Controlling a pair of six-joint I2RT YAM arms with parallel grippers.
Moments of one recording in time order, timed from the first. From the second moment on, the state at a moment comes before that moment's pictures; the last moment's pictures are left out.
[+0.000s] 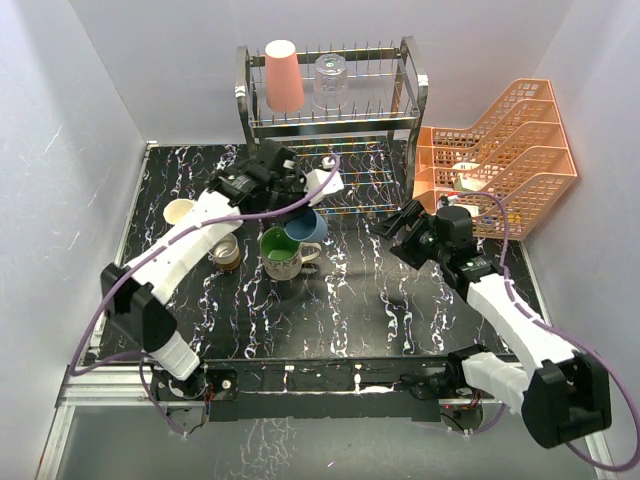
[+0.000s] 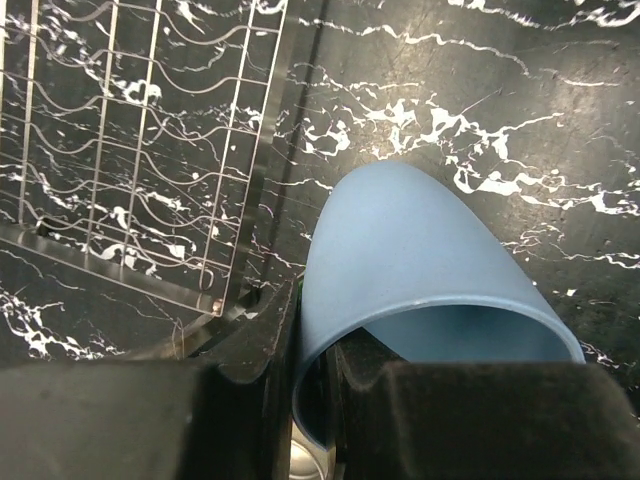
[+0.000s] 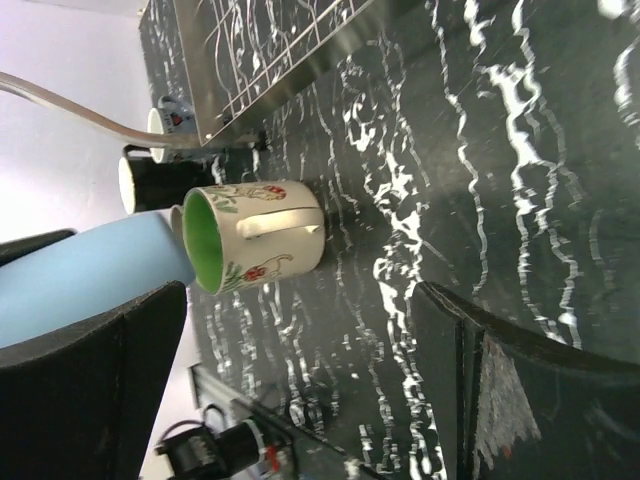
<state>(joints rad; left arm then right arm) -0.62 1.57 1.59 -0.85 0.25 0.65 0.27 1.05 0.65 -0.11 -0.30 1.03</state>
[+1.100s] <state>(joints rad) -0.76 2.19 2.00 -1.03 0.05 0.63 0.26 0.79 0.88 -0.55 -0.03 0.71</state>
